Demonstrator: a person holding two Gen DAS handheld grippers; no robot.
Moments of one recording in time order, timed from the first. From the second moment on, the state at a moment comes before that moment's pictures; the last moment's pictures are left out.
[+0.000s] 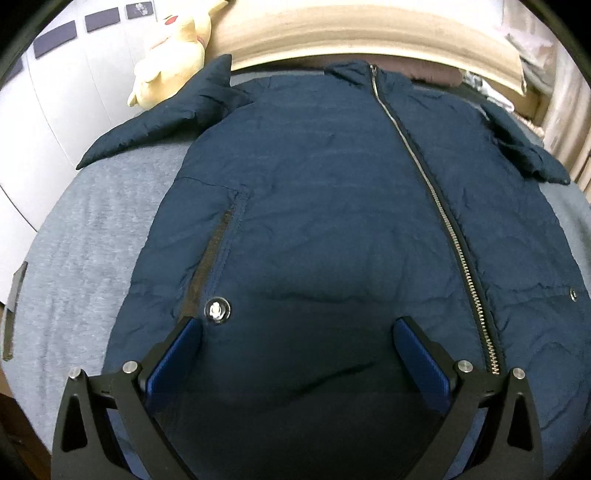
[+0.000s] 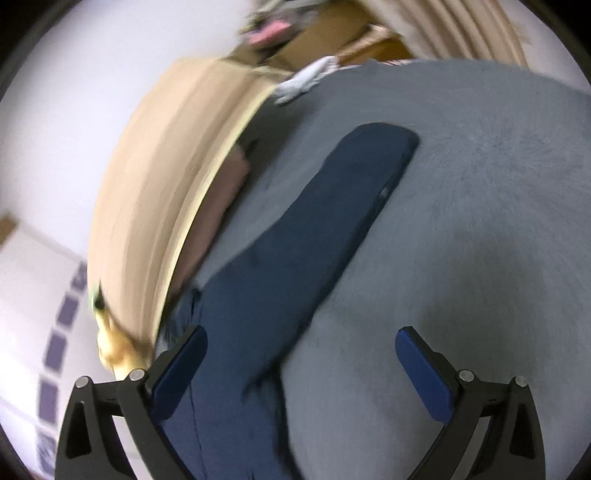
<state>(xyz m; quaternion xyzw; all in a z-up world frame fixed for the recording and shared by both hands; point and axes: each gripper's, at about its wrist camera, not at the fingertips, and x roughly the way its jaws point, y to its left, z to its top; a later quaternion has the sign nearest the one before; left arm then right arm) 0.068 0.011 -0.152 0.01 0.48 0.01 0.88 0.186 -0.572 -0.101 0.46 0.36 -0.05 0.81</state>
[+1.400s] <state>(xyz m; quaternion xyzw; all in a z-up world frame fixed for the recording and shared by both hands) 0.060 0.015 -0.156 -0.02 0.42 -0.01 0.91 0.319 -0.243 0.037 0.18 0.35 0.15 0.91</state>
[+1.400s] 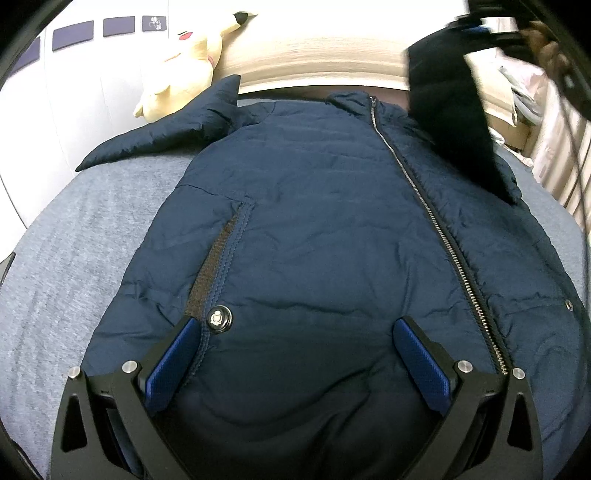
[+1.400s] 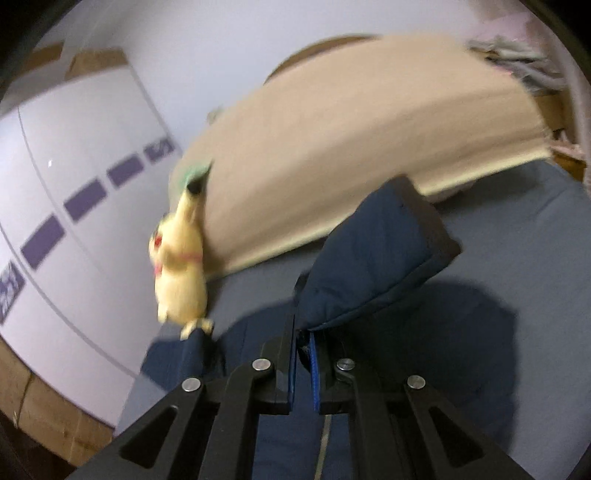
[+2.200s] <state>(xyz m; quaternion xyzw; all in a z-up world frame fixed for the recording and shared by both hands) 0.070 0.019 -0.133 -0.03 0.45 -0.01 0.89 0.264 -0.269 -0.044 0.21 0.40 0.16 0.88</state>
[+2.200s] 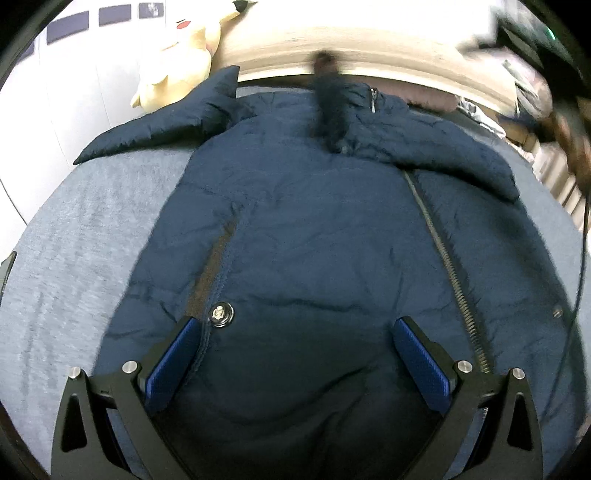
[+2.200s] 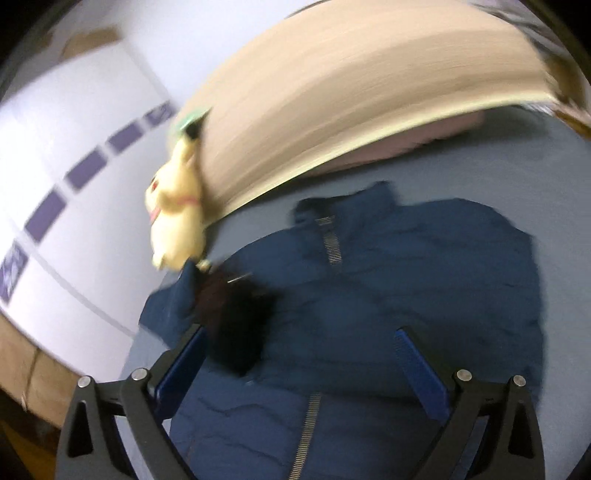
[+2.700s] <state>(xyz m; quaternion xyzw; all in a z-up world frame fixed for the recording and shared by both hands) 0.240 0.109 -0.113 -0.28 0.47 0.01 0.84 0.269 -0.368 -0.121 0.31 0.42 0.11 0.85</state>
